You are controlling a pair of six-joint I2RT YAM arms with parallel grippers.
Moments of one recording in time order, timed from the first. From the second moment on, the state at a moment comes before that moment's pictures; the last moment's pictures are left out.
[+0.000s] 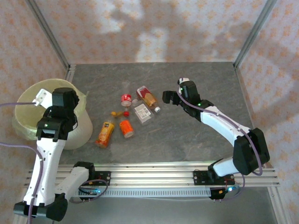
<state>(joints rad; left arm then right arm) -0.03 0.90 1.21 -0.99 -0.63 -0.91 0.47 1.42 1.00 -0.20 0.05 0.38</state>
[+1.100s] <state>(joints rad) -0.18 0.93 1.20 -0.71 -0.16 -0.63 0.47 1.45 1.01 -0.21 0.03 0.39</state>
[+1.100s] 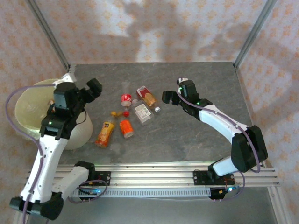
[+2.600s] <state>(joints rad) -0.38 1.57 1.06 -1.13 -0.27 -0.46 0.46 1.52 1.05 -0.23 0.01 0.42</state>
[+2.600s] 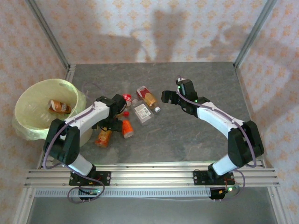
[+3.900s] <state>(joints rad) -0.38 1.50 1.01 -0.88 -0.21 -0.44 0.46 1.49 1.05 -0.22 0.01 0.40</state>
